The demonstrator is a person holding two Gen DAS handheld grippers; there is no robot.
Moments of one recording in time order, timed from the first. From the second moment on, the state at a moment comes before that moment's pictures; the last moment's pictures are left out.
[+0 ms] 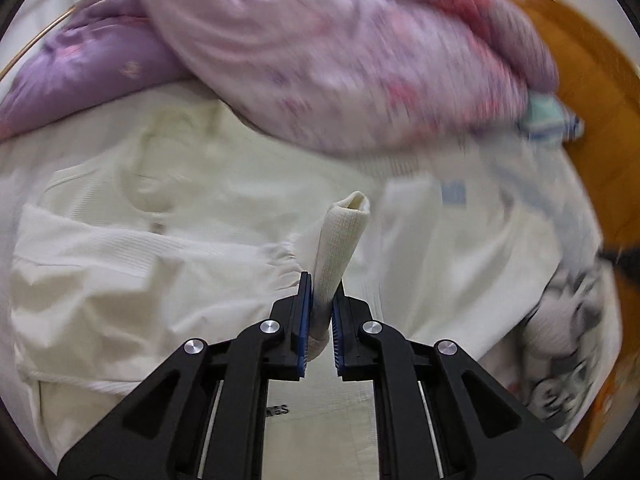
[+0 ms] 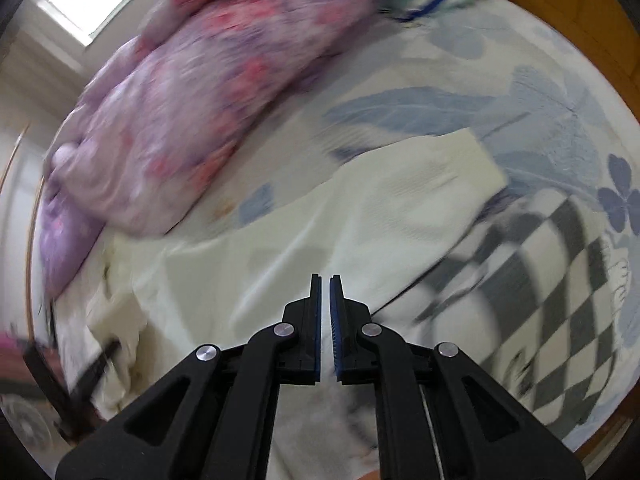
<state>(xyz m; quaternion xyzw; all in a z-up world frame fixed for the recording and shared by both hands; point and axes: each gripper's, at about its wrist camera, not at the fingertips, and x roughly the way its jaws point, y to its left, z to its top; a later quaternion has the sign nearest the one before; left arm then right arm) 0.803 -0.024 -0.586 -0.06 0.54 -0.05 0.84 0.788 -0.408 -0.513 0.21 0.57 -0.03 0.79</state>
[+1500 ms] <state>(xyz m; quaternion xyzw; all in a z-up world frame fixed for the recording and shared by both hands) 0.714 0.148 -0.591 -0.17 0.58 0.04 0.80 0.794 -0.380 -0.464 0.13 0.43 -0.11 0.88</state>
